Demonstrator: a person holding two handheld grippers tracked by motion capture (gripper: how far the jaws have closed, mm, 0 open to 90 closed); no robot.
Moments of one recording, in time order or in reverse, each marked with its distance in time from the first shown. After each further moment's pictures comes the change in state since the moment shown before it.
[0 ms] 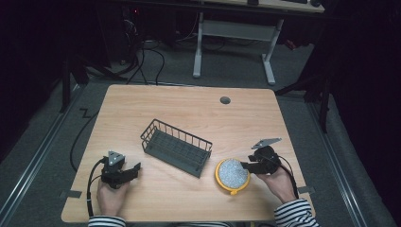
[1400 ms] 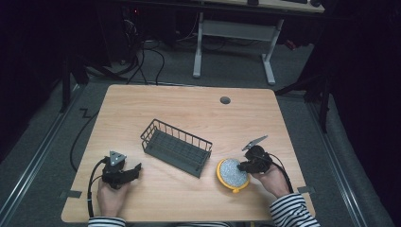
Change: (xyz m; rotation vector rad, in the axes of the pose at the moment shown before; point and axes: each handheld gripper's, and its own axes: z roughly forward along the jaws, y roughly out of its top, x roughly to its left) left arm -0.003 0.000 0.001 0.013 0.010 0.028; right arm 0.002 0.009 0.025 0.148 0.089 -0.066
